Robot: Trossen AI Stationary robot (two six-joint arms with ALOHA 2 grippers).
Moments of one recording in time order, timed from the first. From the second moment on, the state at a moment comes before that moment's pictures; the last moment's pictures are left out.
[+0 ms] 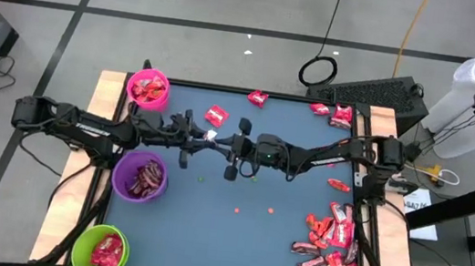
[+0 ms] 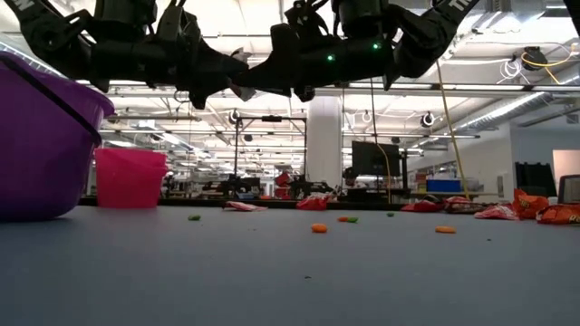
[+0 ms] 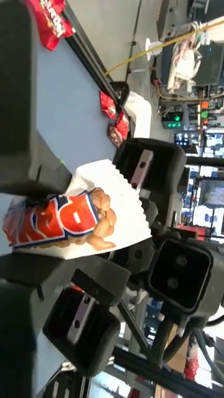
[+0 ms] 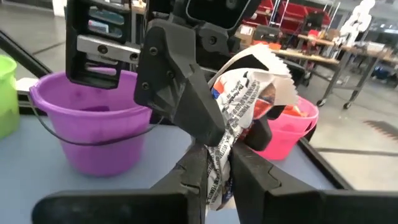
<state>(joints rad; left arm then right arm) 0.19 1.20 0.36 0.83 0.13 -0.12 -0.04 1.85 1.02 0.76 0.11 -0.13</state>
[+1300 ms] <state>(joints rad) -0.02 0.96 0.96 -1.29 0.20 -0.42 0.02 1.54 1.02 -0.03 0.10 -0.14</state>
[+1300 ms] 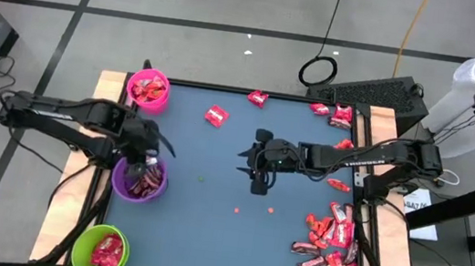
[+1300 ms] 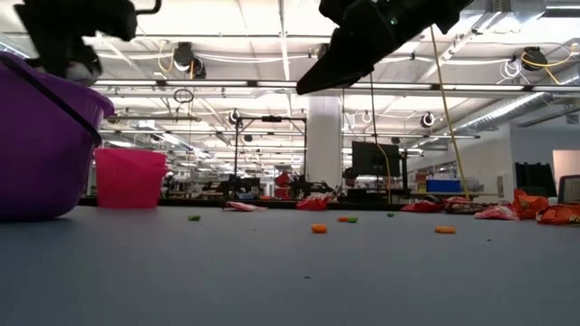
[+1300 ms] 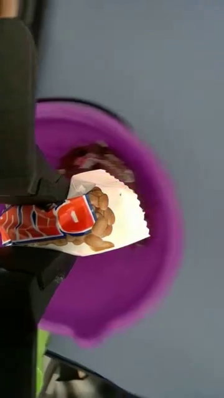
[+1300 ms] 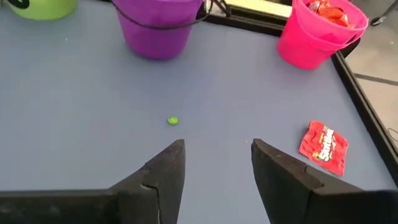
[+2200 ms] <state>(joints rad) 0.01 0.97 0.99 -1.23 0.13 -0.33 0.01 1.54 1.02 -0.05 0.10 -0.15</state>
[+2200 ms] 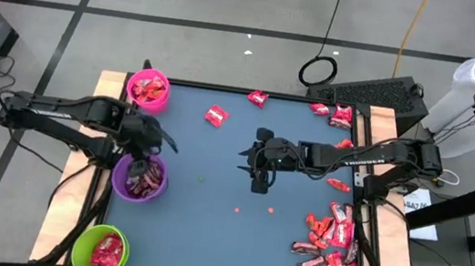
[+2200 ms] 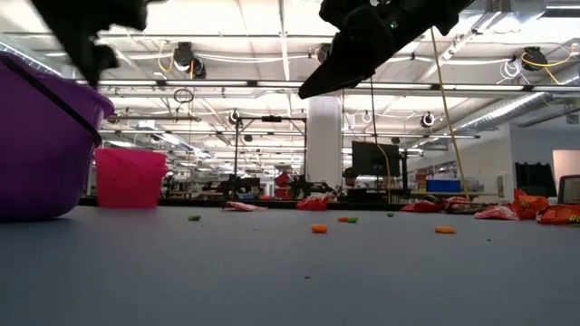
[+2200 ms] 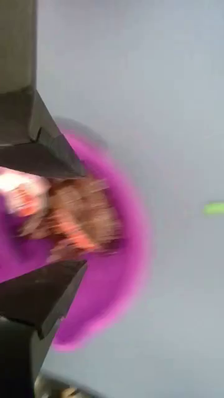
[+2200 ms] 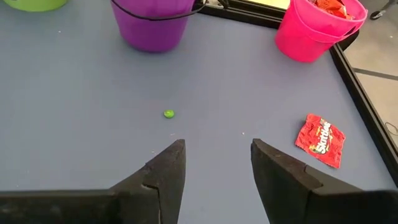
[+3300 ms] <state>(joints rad) 0.05 1.20 0.46 0.63 0.08 0.12 0.00 1.54 1.02 -0.20 0.24 -0.02</state>
